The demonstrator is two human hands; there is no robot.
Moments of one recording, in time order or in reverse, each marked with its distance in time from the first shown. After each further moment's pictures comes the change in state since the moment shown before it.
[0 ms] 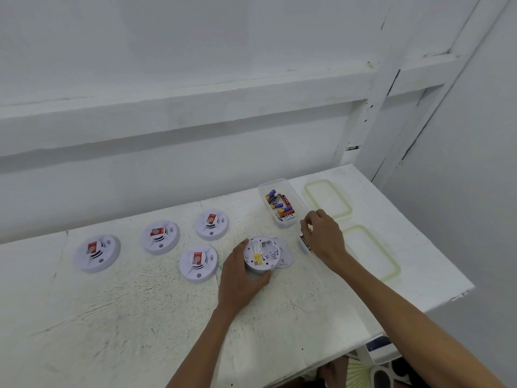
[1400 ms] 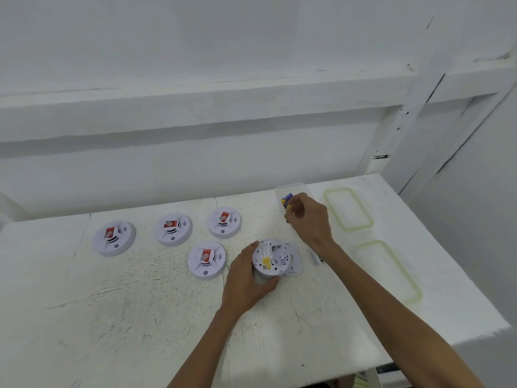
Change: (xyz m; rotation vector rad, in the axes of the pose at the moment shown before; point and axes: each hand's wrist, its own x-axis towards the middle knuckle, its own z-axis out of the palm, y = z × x) left_hand 0.006 -0.007 0.009 -0.029 0.028 -0.039; right_hand 0.049 -0.056 0.008 0.505 -0.044 -0.095
